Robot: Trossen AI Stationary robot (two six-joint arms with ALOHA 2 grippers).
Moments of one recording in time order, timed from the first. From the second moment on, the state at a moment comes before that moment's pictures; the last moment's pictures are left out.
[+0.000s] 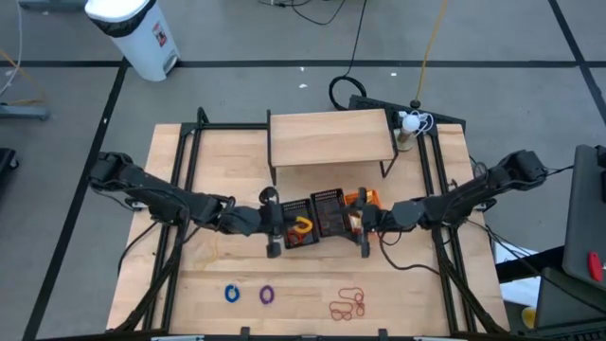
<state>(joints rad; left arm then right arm) -0.32 1.41 0.95 0.01 -0.41 -0.16 0.34 1.24 0.56 0.58 0.34 0.06</state>
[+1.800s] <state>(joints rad) -0.23 1.32 0.95 -0.98 -0.25 -0.73 0.34 1.20 0.56 0.48 0.34 0.07</state>
